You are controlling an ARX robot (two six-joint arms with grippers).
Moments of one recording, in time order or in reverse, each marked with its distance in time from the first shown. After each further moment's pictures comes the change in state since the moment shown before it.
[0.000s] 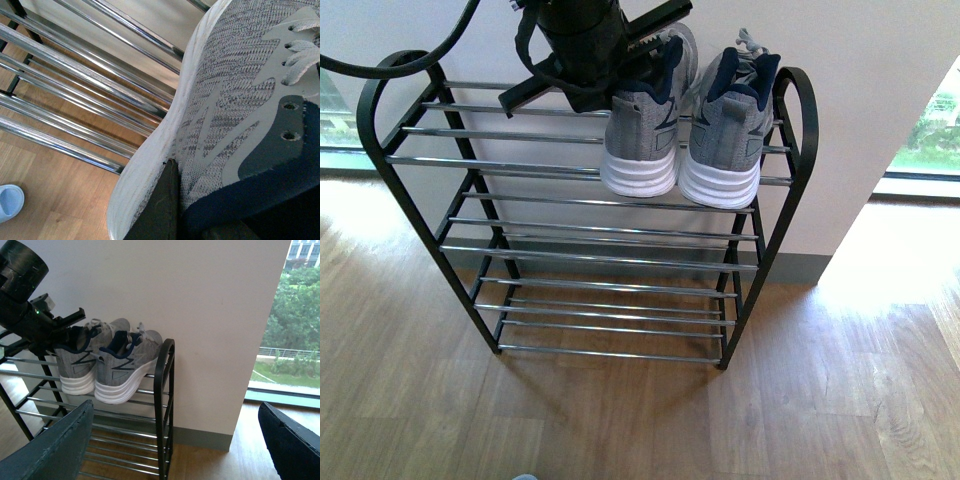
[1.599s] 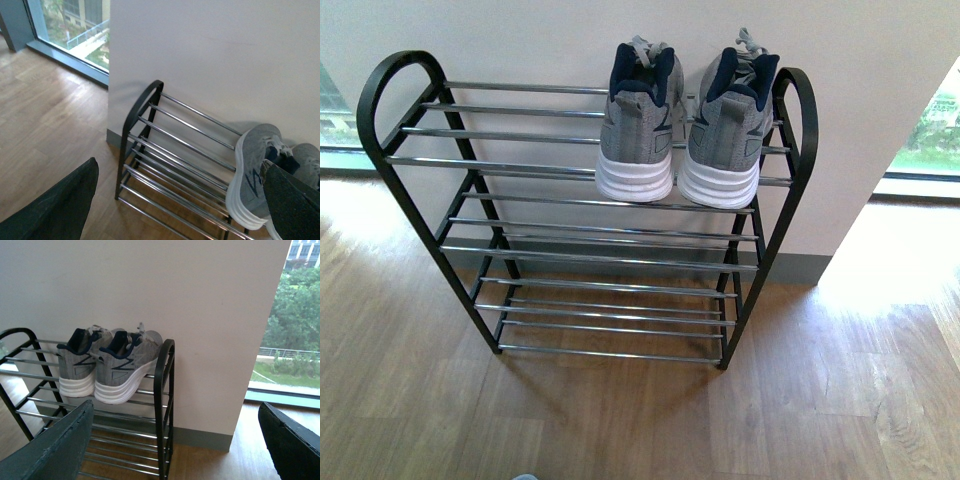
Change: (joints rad) left arm -0.109 -1.264 -0.986 0.150 -0.627 0.263; right arm 0.000 0.000 0.000 0.000 0.000 0.000
